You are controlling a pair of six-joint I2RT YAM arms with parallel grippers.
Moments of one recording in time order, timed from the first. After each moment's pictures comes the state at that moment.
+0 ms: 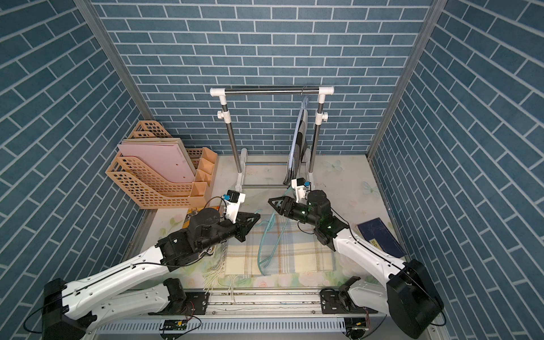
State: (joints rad) left arm -0.96 0.97 0.77 -0.11 -0.03 -0.53; right arm 0.63 1.17 0.70 0.21 -0.47 0.93
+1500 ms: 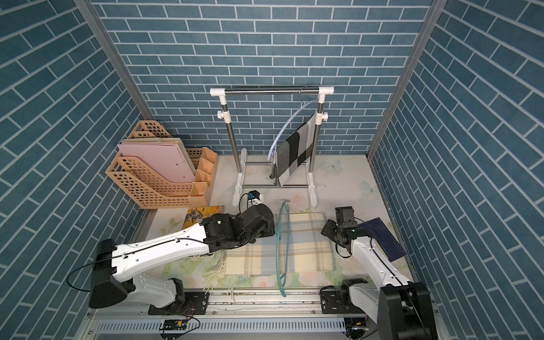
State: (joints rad) left arm -1.15 1.45 1.26 -0.65 -0.35 -1.09; right arm 0.18 1.08 0.50 -0.47 -0.05 0.64
